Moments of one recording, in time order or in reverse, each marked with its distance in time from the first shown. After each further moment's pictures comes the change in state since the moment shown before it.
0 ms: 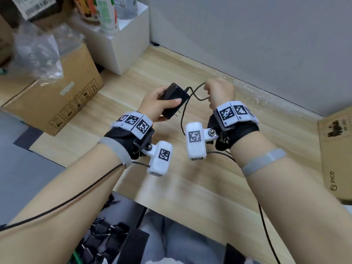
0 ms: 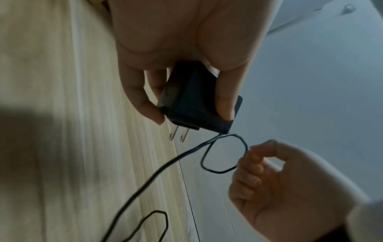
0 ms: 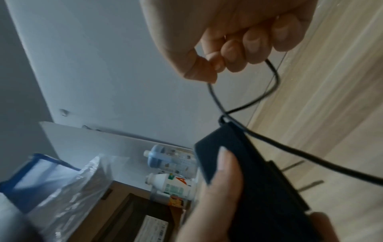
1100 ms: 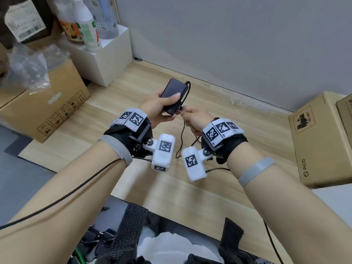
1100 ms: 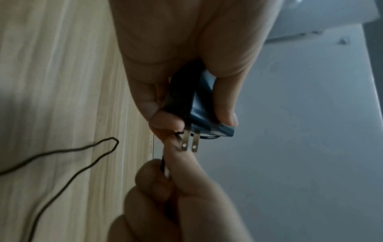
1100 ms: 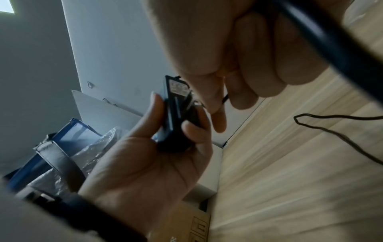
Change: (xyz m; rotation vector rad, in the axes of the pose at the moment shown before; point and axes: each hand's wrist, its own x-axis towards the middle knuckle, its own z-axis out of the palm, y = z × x) left_hand -0.025 0.019 0.064 -0.206 -0.157 -0.024; right_hand -0.042 0.047 -0.053 -0.180 -0.462 -0.090
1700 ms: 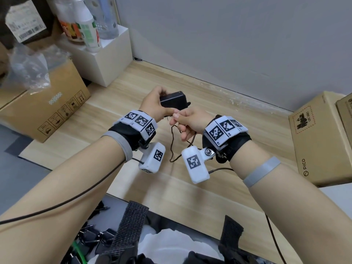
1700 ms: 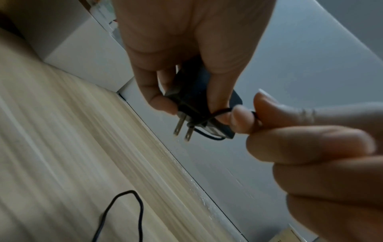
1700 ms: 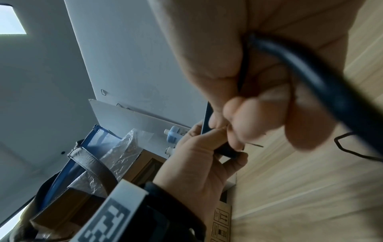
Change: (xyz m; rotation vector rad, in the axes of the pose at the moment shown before) left_hand 0.015 -0.013 -0.012 0.598 0.172 0.279; right_hand -0.013 -0.008 0.000 0.103 -0.285 -0.028
